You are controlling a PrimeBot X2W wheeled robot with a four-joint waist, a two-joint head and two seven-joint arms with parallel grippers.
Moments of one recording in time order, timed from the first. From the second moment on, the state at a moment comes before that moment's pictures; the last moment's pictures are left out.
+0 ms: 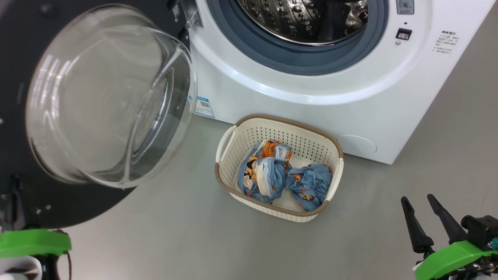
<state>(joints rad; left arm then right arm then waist) -0.22 0.09 0.29 0.30 -0.34 -0.04 -0.26 -0.08 -0.29 0.05 0.33 0.43 0.13 -0.25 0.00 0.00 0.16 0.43</state>
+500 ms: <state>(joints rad) -0.41 0.11 0.45 0.49 -0.27 -0.08 -0.26 -0.11 -0.32 0.04 0.31 0.40 0.13 -0.25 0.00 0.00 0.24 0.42</state>
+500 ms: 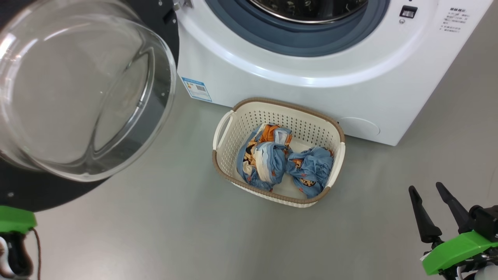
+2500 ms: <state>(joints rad) -0.20 0.08 0.40 0.40 -0.26 -0.13 -0.26 -0.12 -0.28 0.04 0.32 0.41 0.13 -0.25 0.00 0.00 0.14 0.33</state>
